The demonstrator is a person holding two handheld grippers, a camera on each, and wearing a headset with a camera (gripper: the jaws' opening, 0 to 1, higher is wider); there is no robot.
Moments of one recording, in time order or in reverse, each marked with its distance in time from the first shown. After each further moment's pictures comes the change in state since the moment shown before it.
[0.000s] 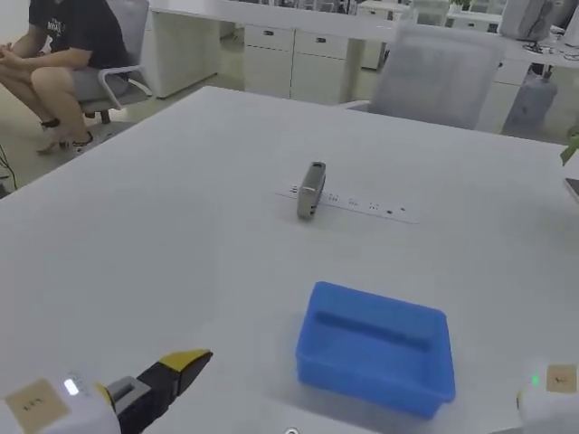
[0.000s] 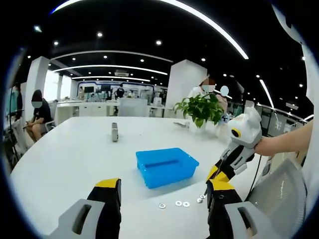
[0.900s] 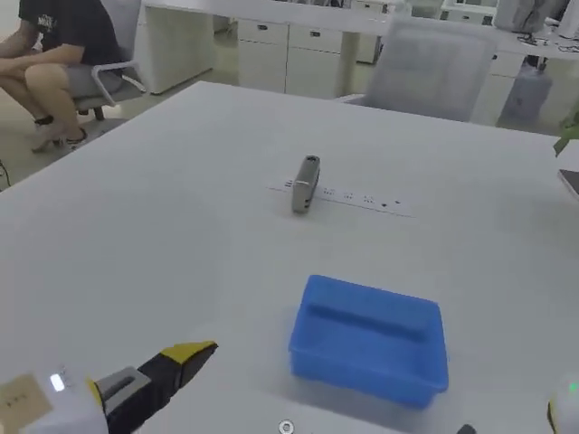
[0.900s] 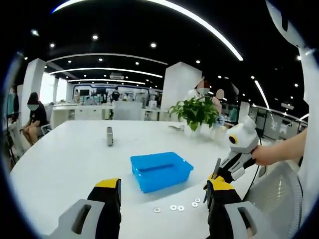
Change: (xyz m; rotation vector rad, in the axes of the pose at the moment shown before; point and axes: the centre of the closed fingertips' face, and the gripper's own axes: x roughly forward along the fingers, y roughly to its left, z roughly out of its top) left arm -0.001 -0.005 0.010 -0.026 -0.049 -0.030; right arm -0.005 0.000 -0.002 0.308 -0.188 0.009
